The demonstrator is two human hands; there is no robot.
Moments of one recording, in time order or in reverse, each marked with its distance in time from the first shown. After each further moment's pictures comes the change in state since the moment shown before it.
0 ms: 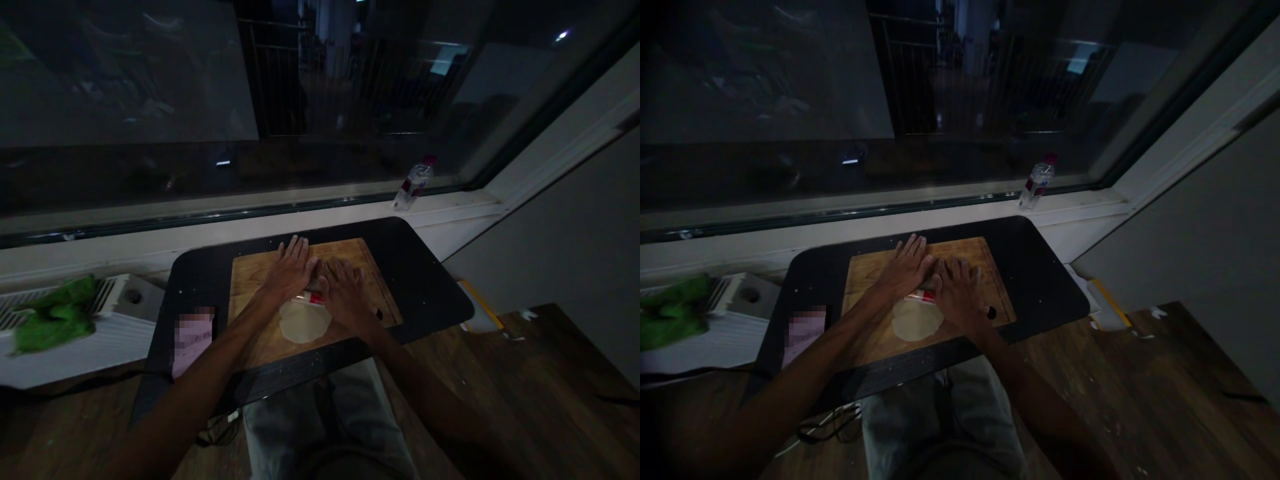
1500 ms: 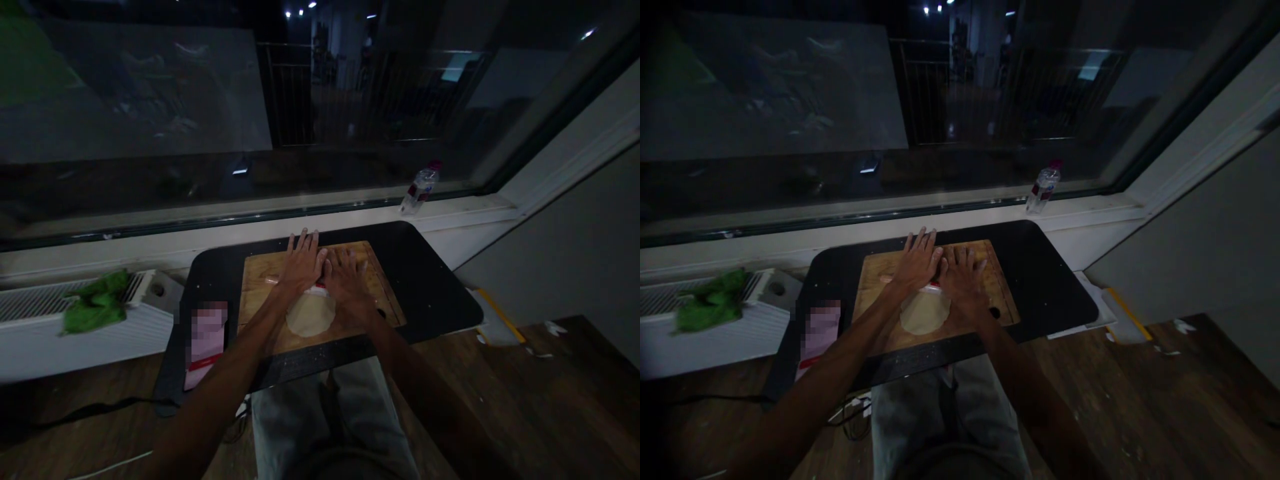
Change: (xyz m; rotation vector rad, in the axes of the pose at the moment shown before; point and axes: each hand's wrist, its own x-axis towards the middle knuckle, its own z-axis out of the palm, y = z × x) left_hand 0.016 0.015 -0.008 -0.004 0.145 -0.033; right_hand 0.040 -0.005 -0.001 0.096 -0.044 0.142
